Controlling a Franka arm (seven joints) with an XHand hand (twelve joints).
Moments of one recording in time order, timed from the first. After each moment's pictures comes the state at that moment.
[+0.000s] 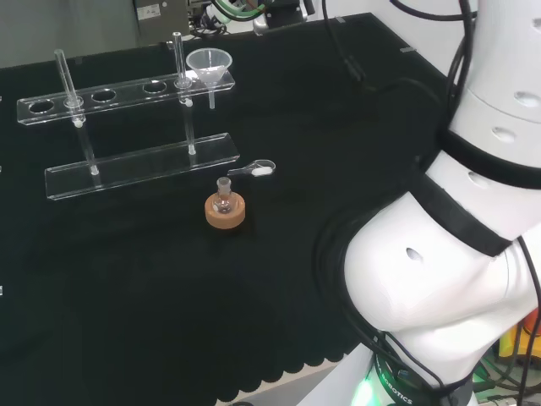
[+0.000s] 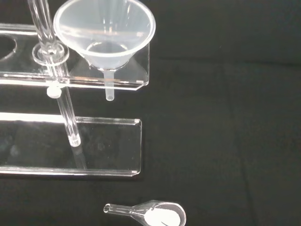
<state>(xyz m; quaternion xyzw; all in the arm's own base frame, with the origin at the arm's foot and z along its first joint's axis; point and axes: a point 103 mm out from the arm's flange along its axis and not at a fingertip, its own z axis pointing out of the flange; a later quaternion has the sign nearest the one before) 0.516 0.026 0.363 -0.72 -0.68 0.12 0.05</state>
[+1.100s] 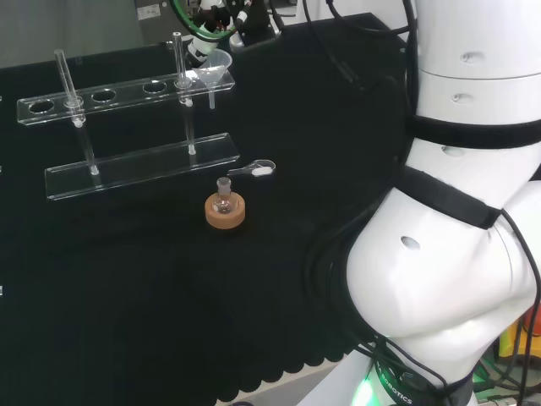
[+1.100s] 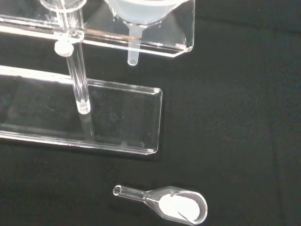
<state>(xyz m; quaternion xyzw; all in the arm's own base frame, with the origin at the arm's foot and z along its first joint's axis) 0.562 0.052 0.308 -0.69 -0.70 0.19 0.08</state>
